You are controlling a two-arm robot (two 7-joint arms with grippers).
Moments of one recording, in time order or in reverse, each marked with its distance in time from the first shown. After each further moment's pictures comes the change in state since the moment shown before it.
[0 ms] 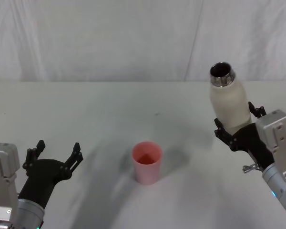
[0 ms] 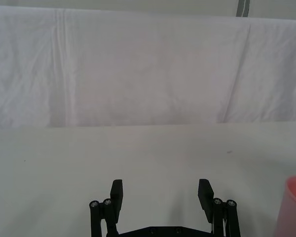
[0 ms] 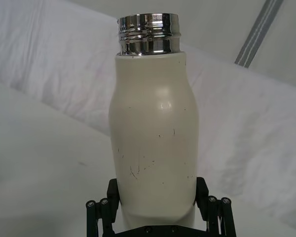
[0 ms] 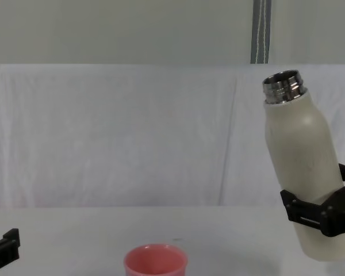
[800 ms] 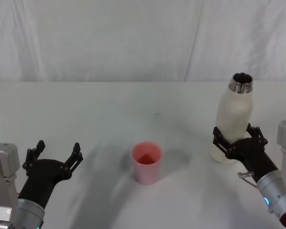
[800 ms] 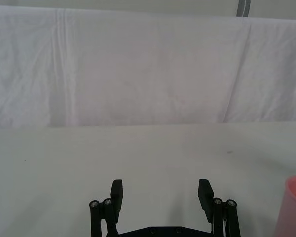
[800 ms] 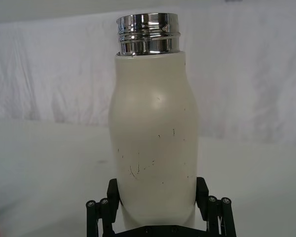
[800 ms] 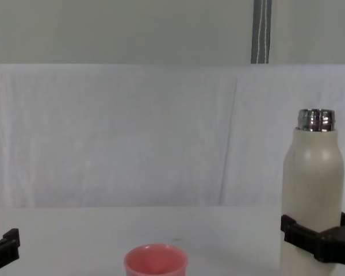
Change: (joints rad) left arm 0.000 0.000 0.000 0.000 0.000 0.000 0.000; right arm 0.020 -0.081 0.053 0.167 0.323 -0.046 0.076
